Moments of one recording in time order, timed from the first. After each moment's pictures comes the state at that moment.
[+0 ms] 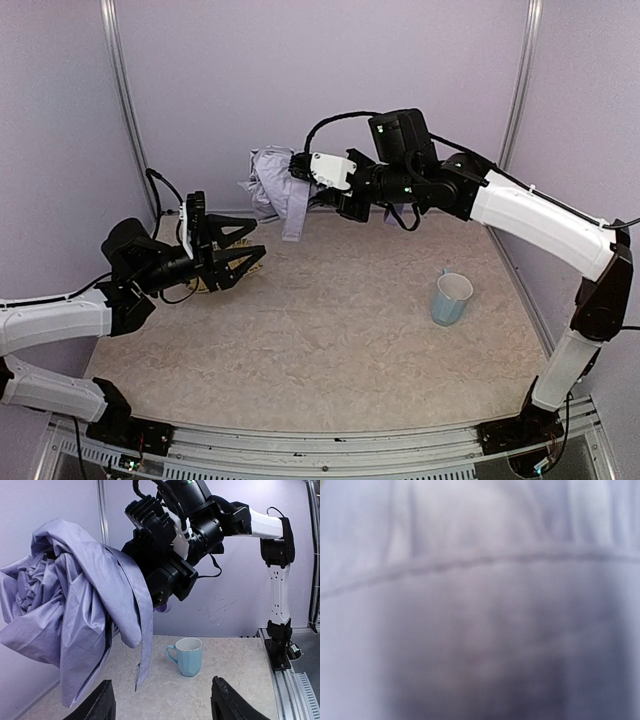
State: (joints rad) left arm -0.61 1.11 0.59 0.76 0.61 0.00; right arm 0.89 1.71 1.77 -0.42 -0.02 -0.82
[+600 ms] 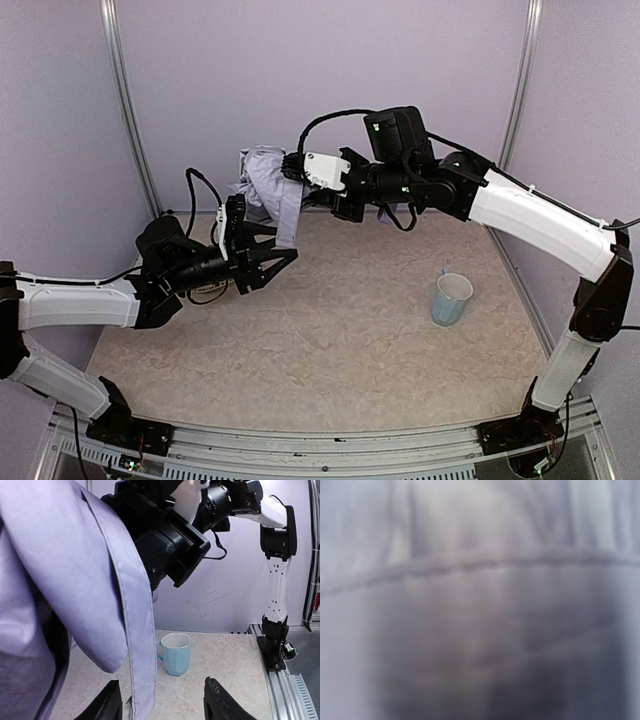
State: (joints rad) left arm -0.73 1.32 0.68 0.80 0.54 -0.01; right arm 0.93 1.72 1.80 -0.43 -0.04 -0.84
